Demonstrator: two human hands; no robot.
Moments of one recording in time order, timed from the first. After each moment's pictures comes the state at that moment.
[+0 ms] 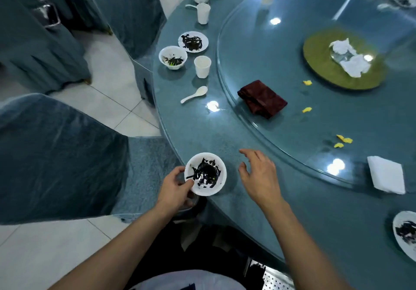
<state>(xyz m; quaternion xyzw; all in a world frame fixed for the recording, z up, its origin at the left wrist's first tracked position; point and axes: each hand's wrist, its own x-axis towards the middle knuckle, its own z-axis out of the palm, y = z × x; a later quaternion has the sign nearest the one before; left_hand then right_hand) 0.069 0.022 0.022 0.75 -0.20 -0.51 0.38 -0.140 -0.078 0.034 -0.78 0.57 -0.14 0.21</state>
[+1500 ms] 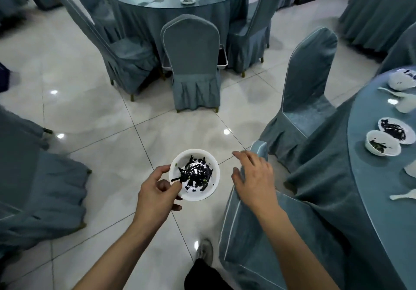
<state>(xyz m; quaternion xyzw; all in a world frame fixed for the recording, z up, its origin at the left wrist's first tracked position) 0.613 0.282 0.161 0.79 -0.08 -0.26 0.55 0.490 0.077 0.099 -0.91 0.33 -0.19 0.17</state>
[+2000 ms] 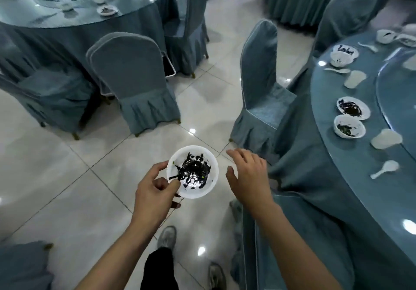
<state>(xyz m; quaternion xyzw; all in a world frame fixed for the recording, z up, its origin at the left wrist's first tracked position) 0.756 0.130 0.172 0.77 -0.22 -0.34 0.50 0.581 -0.013 0.102 -0.85 0.48 -0.19 0.11</state>
